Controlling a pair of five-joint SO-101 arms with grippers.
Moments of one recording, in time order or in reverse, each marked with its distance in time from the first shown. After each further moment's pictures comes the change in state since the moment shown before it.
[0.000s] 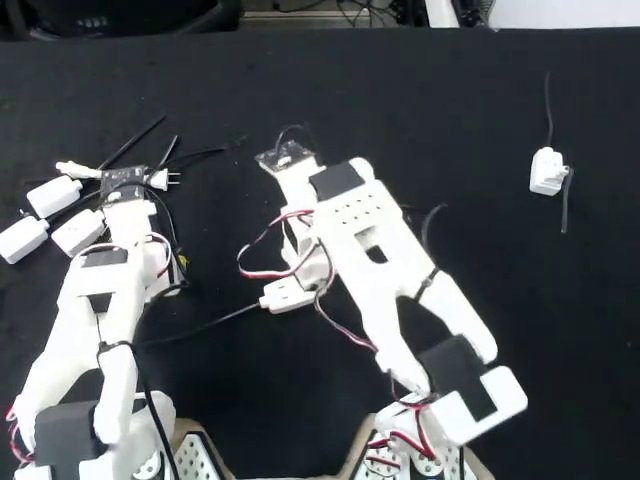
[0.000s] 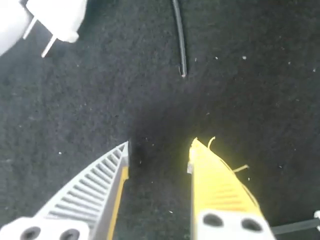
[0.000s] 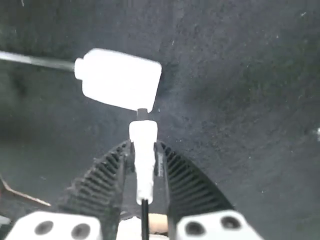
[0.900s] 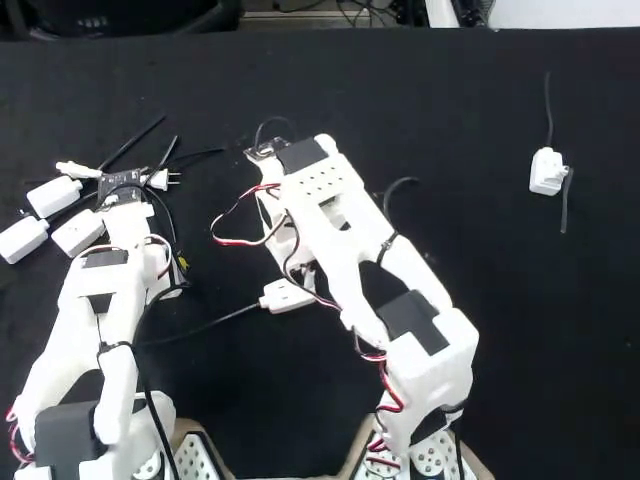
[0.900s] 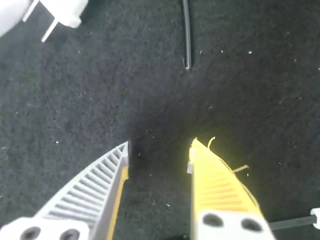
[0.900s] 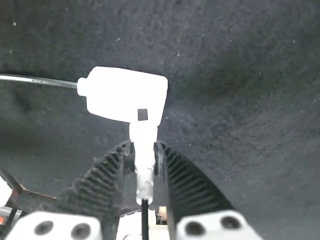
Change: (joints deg) left arm 0.1 0.0 0.1 1.8 1.7; right arm -2.1 17.7 -17.6 8.6 -4.2
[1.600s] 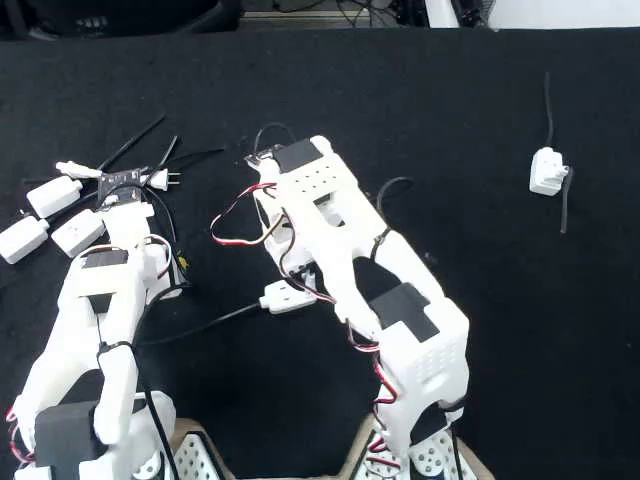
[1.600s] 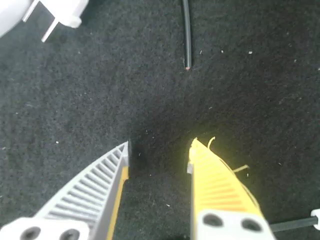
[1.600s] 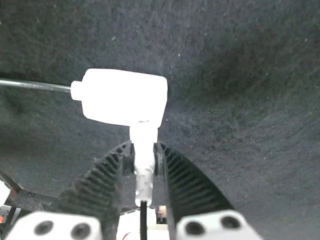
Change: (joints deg) left arm 0.0 0.0 0.0 0.0 0.0; right arm 0.2 4.7 -1.4 0.0 -0.1
